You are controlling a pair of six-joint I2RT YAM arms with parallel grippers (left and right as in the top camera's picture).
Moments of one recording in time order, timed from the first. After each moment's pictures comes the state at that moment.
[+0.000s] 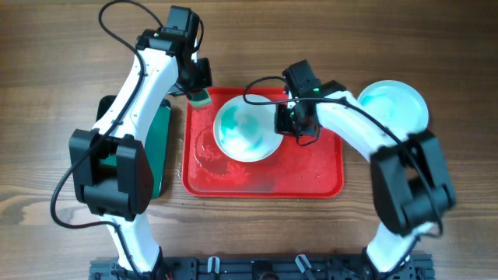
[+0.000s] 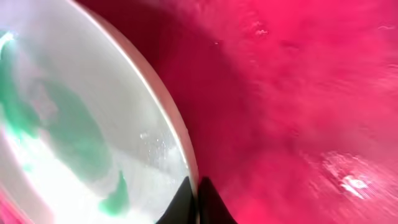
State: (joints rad) left arm -0.23 2.00 1.71 -1.04 0.05 -0.35; right arm 0.41 1.88 1.25 -0.70 -0.17 0.50
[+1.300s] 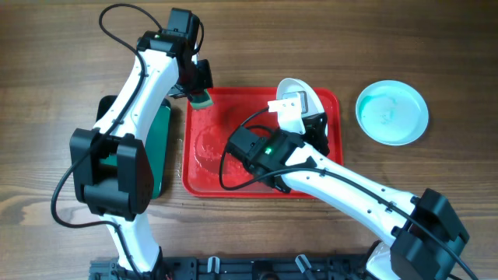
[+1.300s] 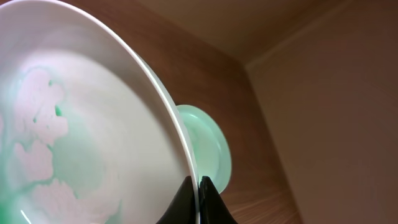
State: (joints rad) left arm -0.23 2.00 1.69 -1.02 0.05 -0.38; right arm 0.91 1.67 1.25 -1.22 1.22 0.82
